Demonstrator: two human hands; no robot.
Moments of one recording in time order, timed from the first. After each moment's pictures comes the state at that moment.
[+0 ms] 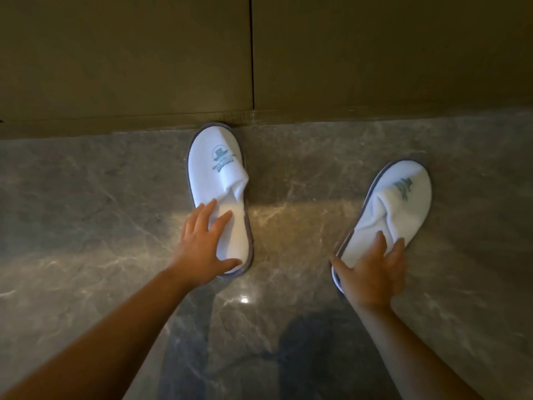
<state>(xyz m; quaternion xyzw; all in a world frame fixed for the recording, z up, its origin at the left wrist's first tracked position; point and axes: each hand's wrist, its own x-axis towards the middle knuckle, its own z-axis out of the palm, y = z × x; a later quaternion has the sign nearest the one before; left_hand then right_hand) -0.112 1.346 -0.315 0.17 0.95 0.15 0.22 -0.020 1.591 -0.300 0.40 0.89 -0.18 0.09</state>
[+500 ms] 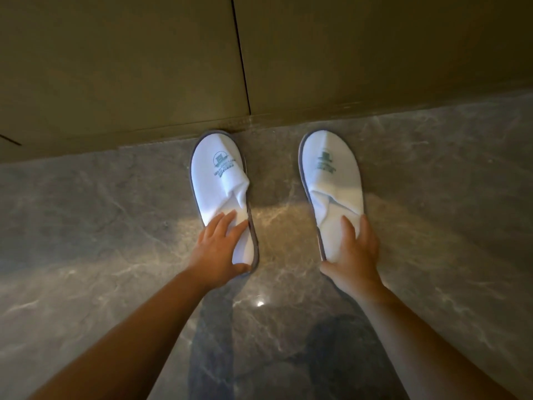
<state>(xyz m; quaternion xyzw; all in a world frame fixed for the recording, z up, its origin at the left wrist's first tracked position) -0.112 1.362 -0.311 0.21 0.93 0.09 0.28 -0.037 1.589 -0.316 0.26 0.92 -0.23 0.17</state>
